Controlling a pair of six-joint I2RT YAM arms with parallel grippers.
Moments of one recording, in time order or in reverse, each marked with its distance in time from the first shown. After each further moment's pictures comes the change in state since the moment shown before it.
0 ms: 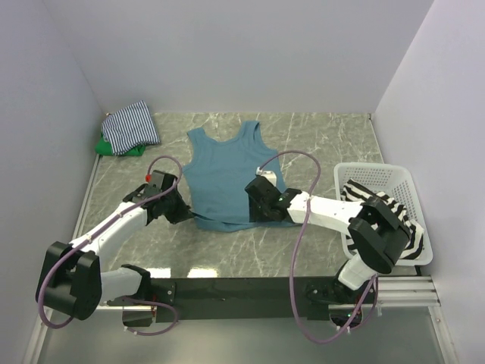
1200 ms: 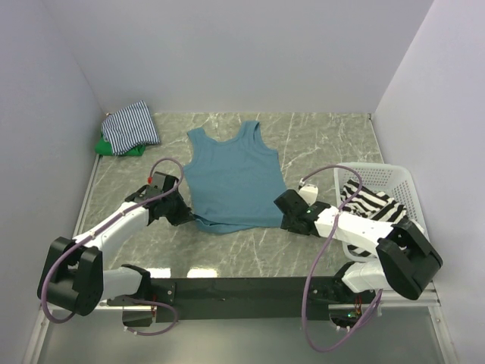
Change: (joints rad) left arm 0.000 0.026 -0.021 0.032 0.034 0.001; right arm -0.142 -0.256 -0.283 -0.125 0.211 0.190
